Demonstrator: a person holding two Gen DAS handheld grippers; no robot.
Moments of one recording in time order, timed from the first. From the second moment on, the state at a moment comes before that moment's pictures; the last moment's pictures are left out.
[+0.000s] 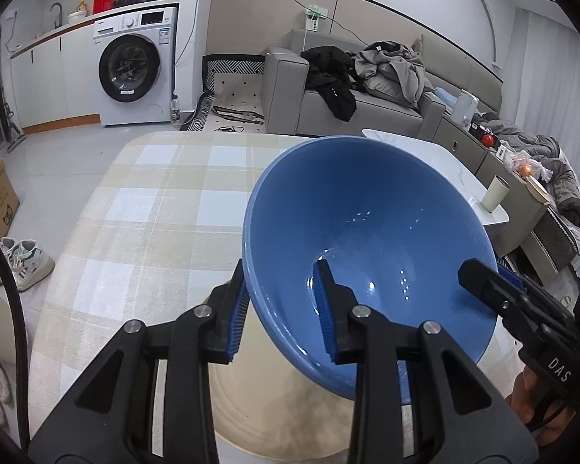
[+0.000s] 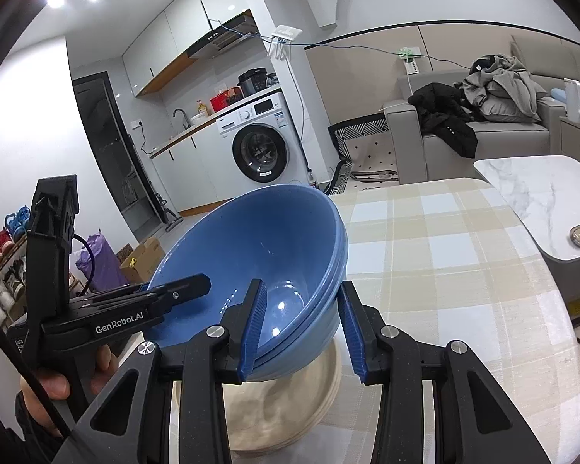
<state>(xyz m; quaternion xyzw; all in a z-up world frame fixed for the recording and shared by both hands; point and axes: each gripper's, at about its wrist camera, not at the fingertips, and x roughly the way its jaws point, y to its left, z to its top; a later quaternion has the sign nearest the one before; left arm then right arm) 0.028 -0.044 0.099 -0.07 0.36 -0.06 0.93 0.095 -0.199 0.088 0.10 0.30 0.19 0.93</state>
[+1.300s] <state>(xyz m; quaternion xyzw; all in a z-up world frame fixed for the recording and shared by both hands) 0.043 0.003 0.041 -0.08 0.41 -0.02 0.91 0.108 -0.158 0.050 0.09 0.34 0.22 0.91</state>
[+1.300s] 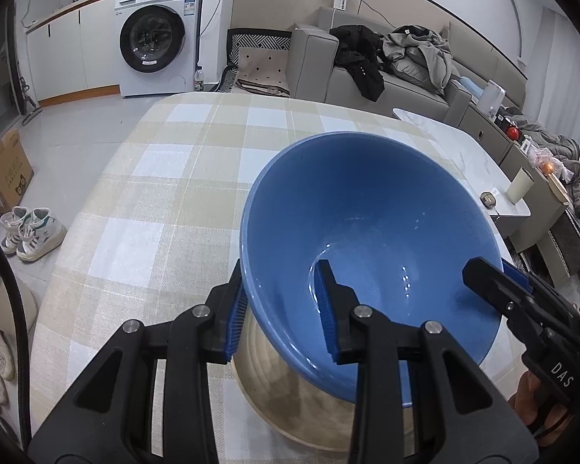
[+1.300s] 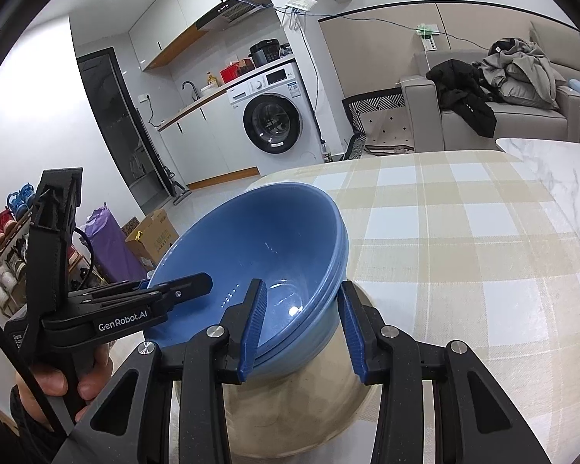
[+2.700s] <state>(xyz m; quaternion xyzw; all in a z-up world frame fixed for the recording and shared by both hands) -0.016 0.066 0.035 0.02 0.26 -0.08 0.96 0.077 -0.194 0.034 0.03 0.26 0.24 0.93</state>
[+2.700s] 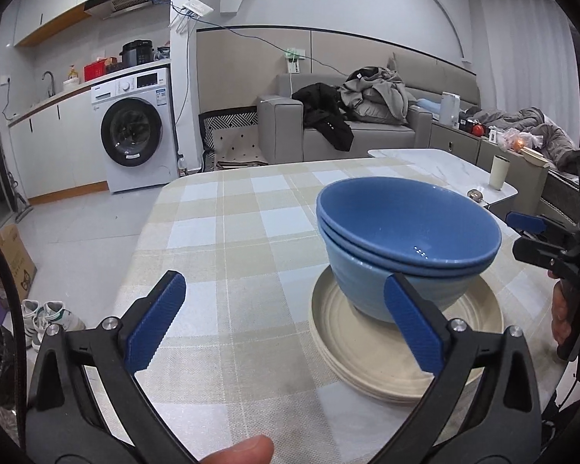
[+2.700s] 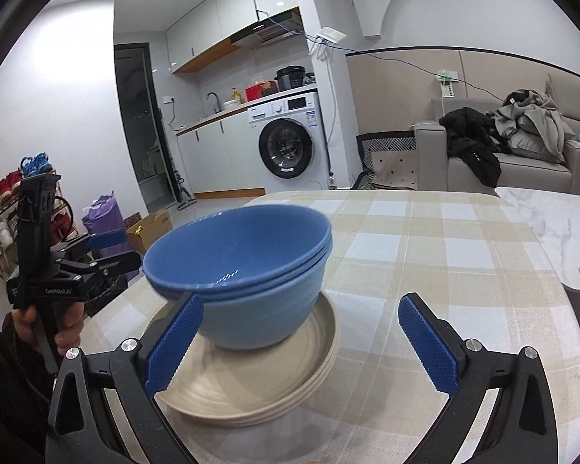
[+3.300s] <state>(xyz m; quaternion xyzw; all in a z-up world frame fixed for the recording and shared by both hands) -0.022 0.079 -0.003 -0.02 0.23 -0.11 0.97 0.040 -0.194 0.021 0.03 0.21 0.26 0.94</state>
